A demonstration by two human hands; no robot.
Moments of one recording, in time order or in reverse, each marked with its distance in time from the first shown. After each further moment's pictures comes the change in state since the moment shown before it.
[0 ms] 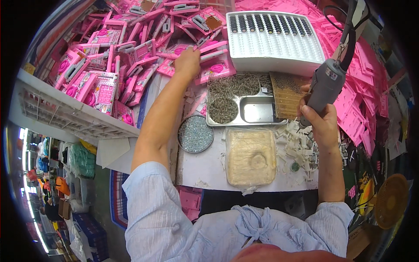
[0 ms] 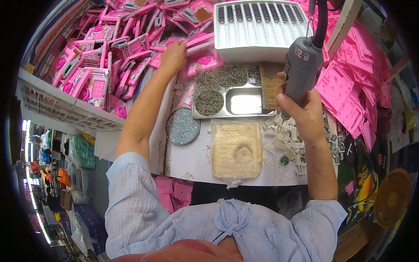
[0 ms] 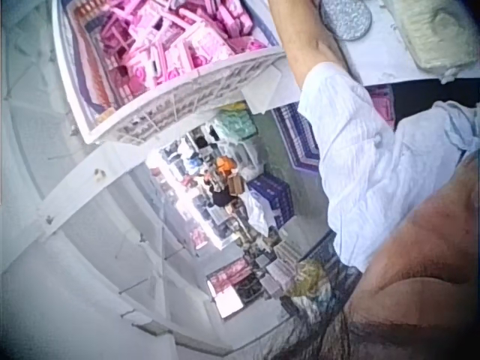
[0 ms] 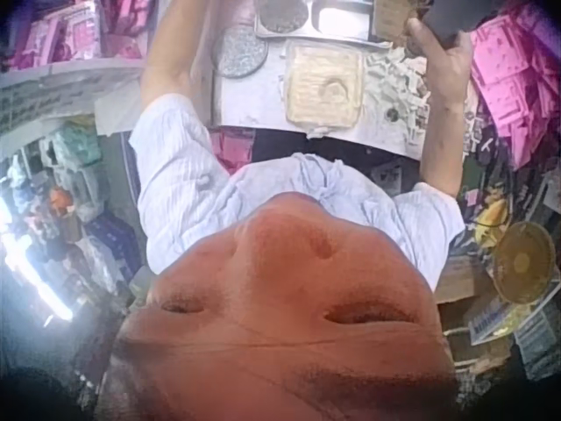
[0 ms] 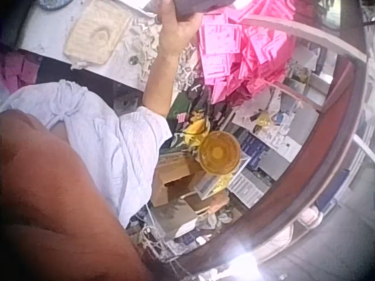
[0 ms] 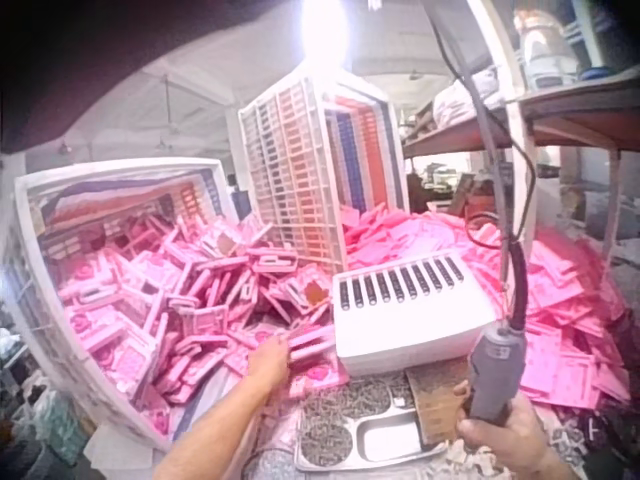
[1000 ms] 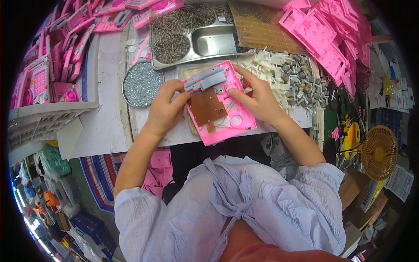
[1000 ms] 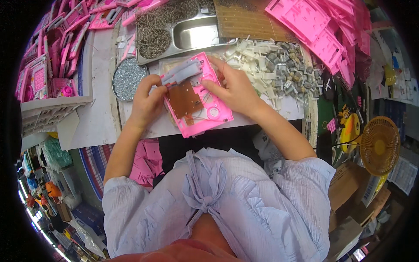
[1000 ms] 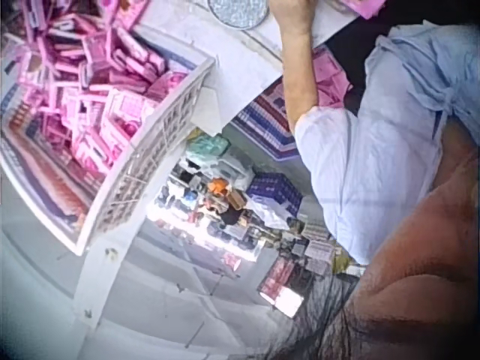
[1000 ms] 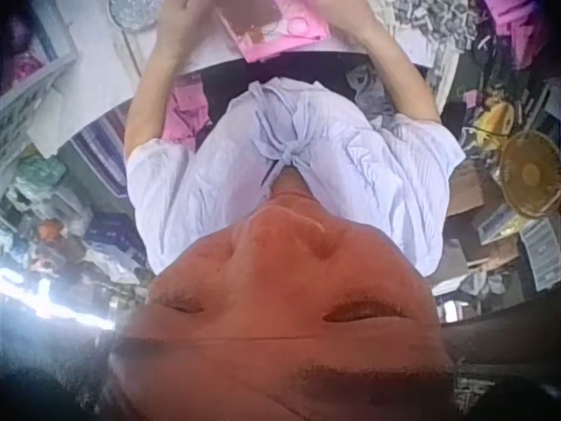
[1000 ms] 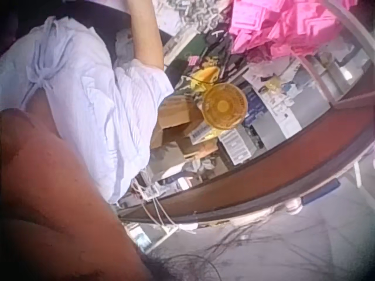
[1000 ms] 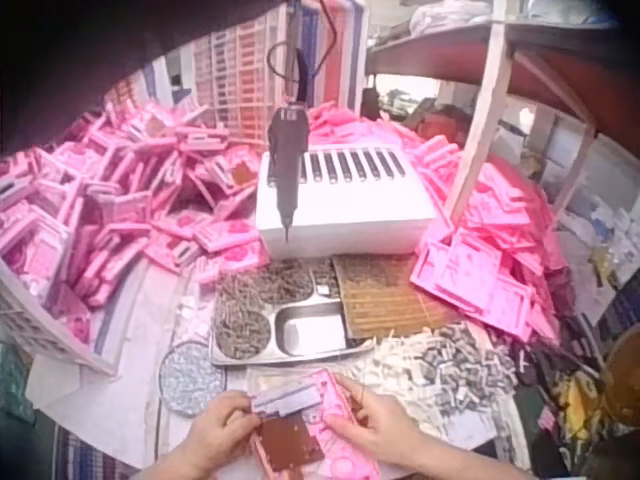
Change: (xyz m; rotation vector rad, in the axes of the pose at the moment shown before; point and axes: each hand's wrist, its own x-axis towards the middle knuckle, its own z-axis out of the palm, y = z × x) left_hand -0.275 0.116 -0.027 -0.826 0.169 0.464; right_hand -0.098 0.091 0.039 -0.513 -0.179 0.291
